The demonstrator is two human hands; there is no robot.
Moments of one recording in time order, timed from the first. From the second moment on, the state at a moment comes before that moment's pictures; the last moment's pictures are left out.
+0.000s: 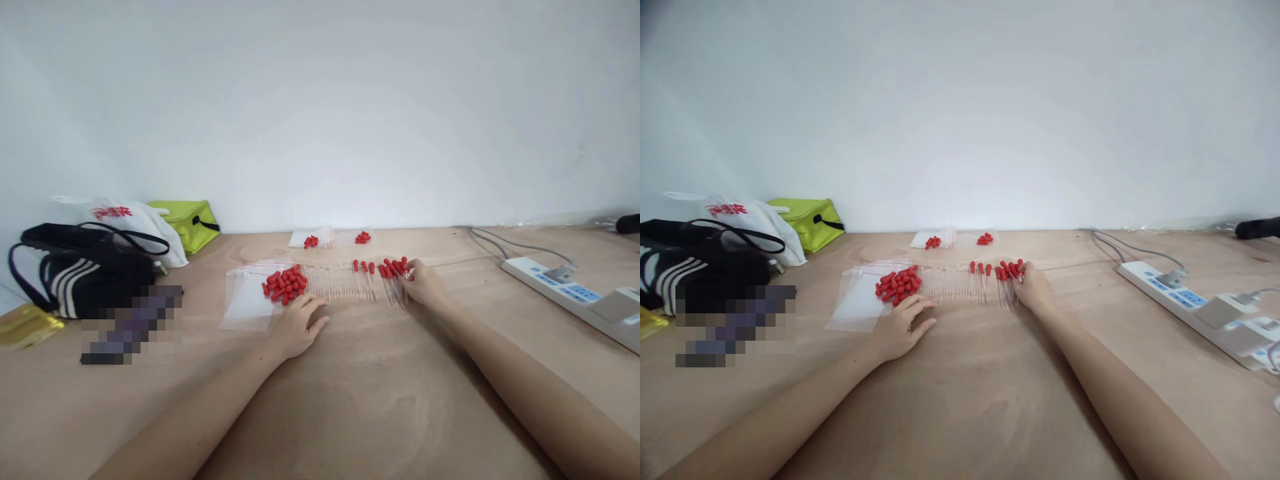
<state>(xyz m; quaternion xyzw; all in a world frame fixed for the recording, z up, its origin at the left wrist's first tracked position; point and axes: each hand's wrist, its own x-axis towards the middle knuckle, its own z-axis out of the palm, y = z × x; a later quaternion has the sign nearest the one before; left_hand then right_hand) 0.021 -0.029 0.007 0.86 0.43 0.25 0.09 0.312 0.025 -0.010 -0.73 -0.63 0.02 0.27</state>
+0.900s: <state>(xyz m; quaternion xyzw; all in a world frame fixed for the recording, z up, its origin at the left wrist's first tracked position) 0.022 -0.027 0.006 0.87 0.41 0.25 0.10 0.279 0.019 0.001 -0.67 -0.72 -0.03 0.17</state>
